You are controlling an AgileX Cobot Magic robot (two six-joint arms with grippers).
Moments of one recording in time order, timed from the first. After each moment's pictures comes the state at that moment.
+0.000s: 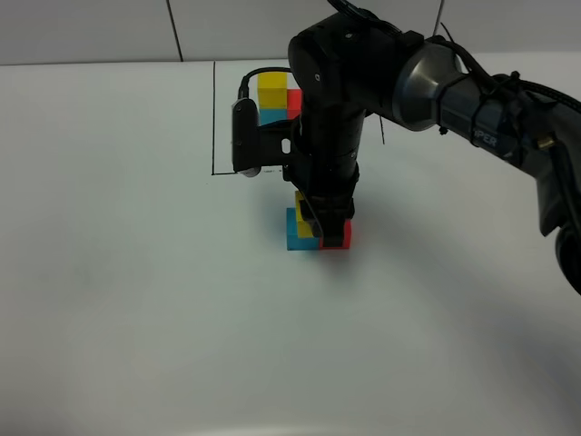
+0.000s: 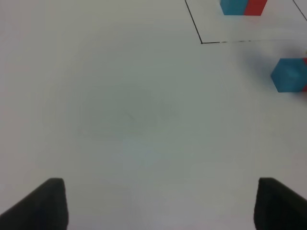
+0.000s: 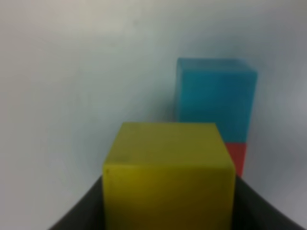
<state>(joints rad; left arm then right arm) 0.01 -0.01 -0.51 -0.19 1.04 0.05 0.68 2.19 -1.85 0.03 1.21 -0.92</state>
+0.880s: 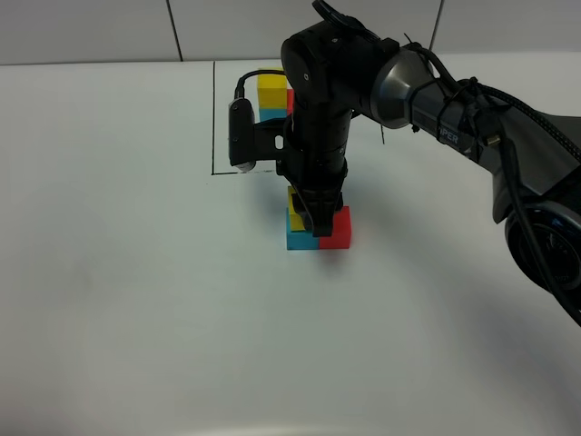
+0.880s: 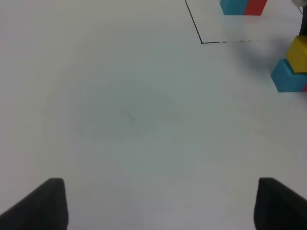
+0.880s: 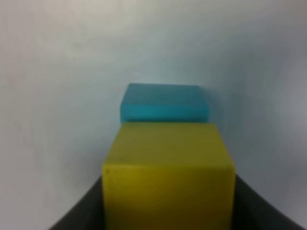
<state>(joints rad) 0.01 -0.01 -0.51 -0.19 1.04 0.05 0.65 2.31 -1.96 0.05 1.22 -0.95</state>
